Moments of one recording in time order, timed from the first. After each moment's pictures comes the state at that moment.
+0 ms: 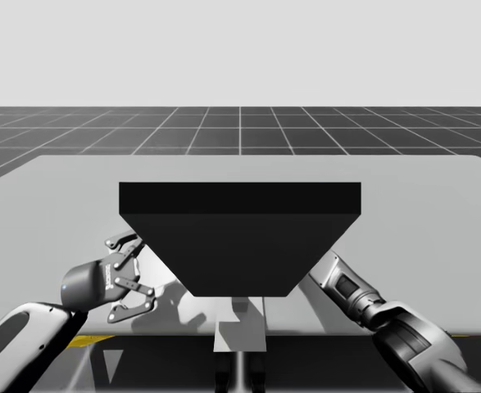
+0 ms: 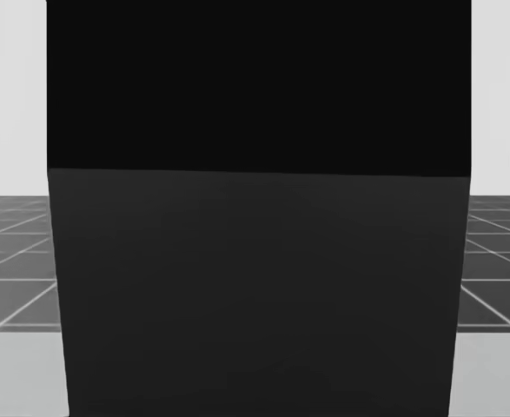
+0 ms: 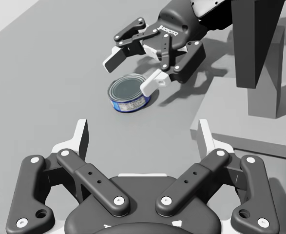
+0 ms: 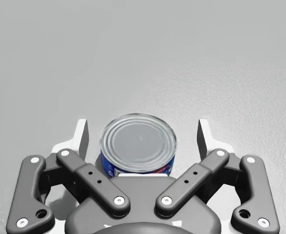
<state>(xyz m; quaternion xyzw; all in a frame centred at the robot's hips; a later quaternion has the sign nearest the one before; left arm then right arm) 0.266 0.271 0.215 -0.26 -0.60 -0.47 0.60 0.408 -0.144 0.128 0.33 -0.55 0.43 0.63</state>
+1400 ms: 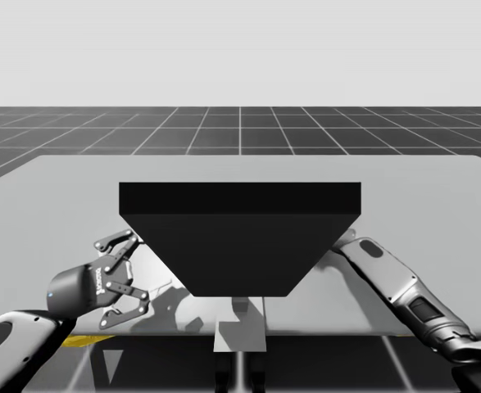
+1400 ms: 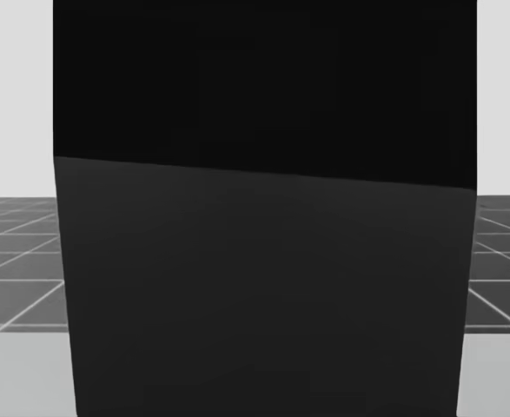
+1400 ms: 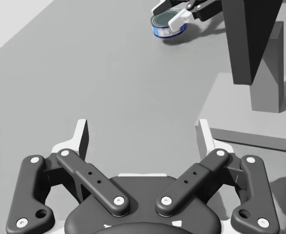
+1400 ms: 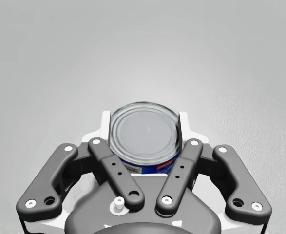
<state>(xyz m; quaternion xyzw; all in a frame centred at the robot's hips) 0.257 0.276 0.223 -0.23 -0.61 -0.48 0.59 0.390 -0.288 0.137 0.27 -0.57 0.38 0.67</state>
